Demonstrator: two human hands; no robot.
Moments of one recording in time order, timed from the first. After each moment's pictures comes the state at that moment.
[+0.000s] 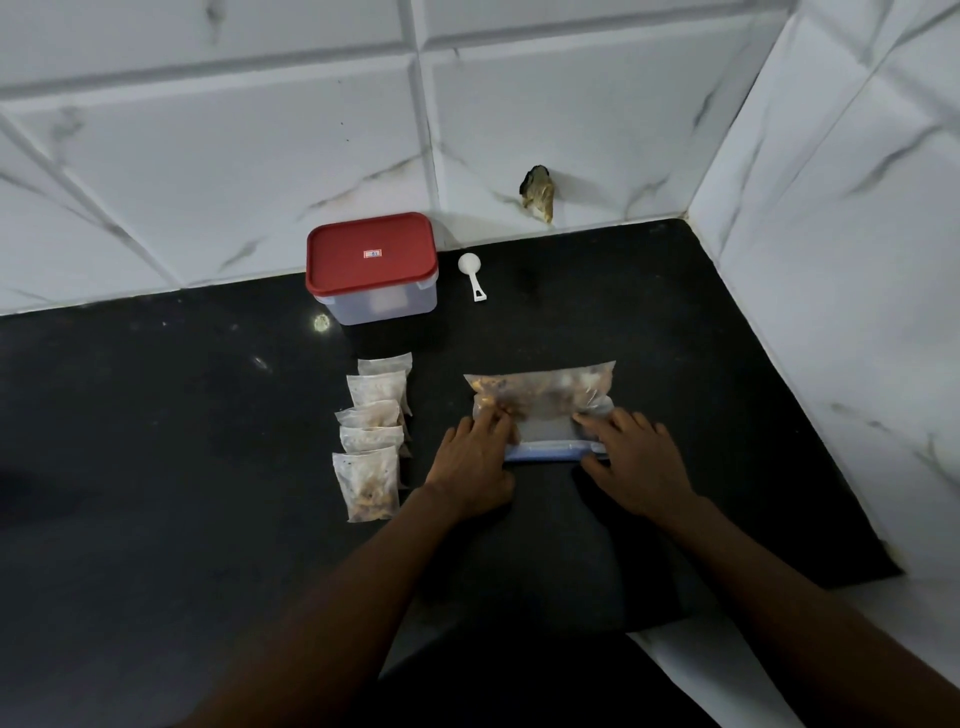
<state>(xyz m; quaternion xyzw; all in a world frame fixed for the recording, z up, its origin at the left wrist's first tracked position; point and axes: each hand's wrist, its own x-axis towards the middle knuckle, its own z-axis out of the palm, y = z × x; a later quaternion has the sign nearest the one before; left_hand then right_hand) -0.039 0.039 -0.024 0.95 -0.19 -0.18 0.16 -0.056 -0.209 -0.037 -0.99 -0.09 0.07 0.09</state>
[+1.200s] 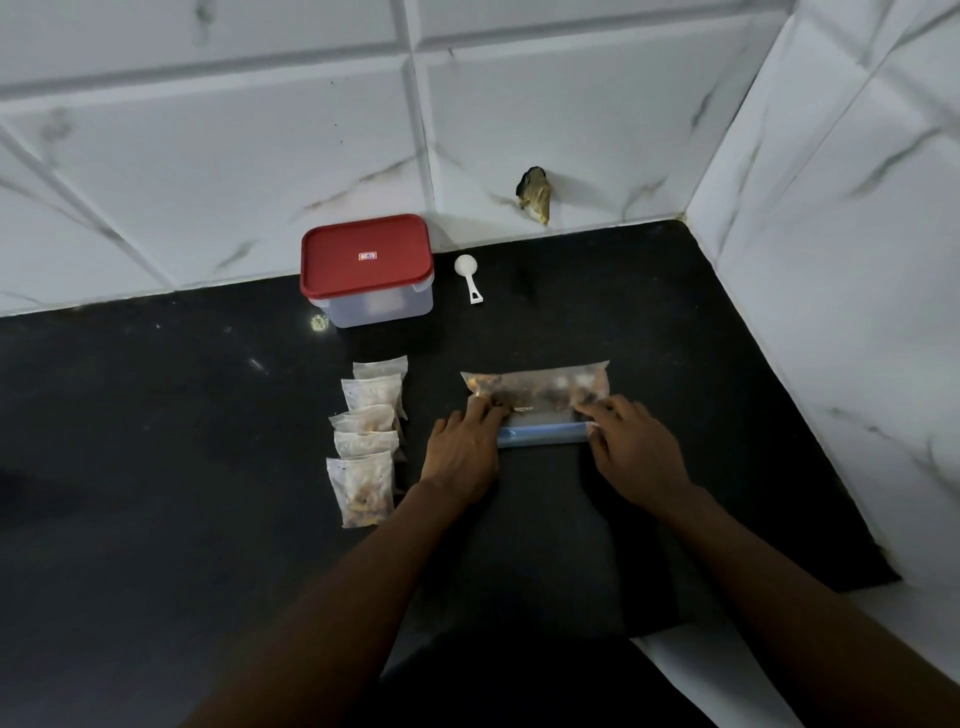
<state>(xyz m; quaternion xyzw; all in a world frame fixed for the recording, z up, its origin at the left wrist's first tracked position) -0.026 0.036 -0.025 0.97 -0.14 -0.14 0.14 -0.037 -0.215 -0.044 -0.98 -0.10 0.02 0.16</state>
